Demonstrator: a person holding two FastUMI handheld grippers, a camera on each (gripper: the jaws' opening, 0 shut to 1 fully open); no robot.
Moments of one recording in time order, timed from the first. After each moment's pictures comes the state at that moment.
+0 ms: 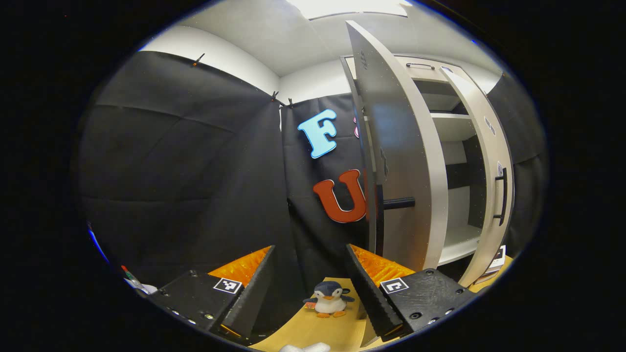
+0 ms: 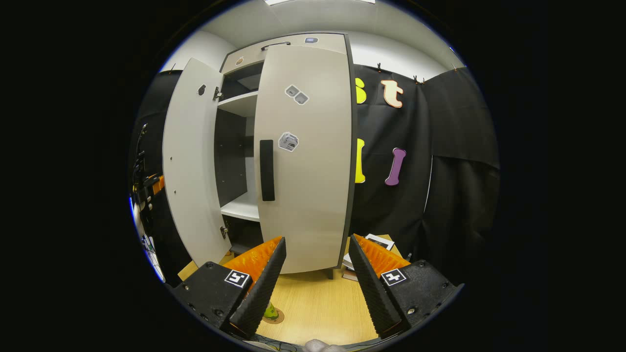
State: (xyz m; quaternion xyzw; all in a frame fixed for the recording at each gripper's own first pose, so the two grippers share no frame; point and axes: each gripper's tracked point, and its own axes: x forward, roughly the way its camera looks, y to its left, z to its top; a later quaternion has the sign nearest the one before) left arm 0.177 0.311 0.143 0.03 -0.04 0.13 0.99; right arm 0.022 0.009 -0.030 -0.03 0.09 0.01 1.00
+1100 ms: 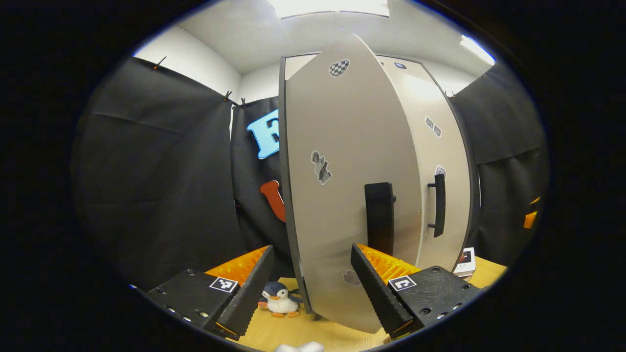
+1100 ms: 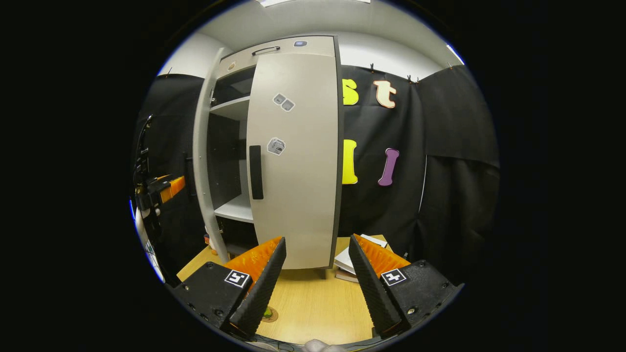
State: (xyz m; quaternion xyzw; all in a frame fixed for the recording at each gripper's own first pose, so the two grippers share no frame) left arm 0.195 0.184 0.144 0.05 -0.03 0.01 1.00; right arm 0.009 -0.015 -0.015 -0.02 0.08 0.00 1.00
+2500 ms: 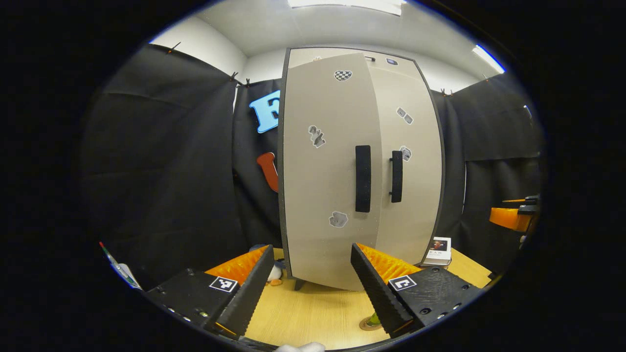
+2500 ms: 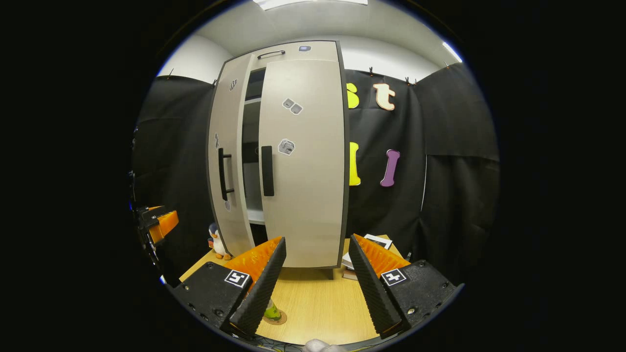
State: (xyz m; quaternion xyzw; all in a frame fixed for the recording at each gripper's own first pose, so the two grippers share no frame) left arm 0.100 0.149 0.084 0.00 0.03 0.00 1.00; right arm 0.000 0.013 -0.031 -0.02 0.06 0.00 1.00
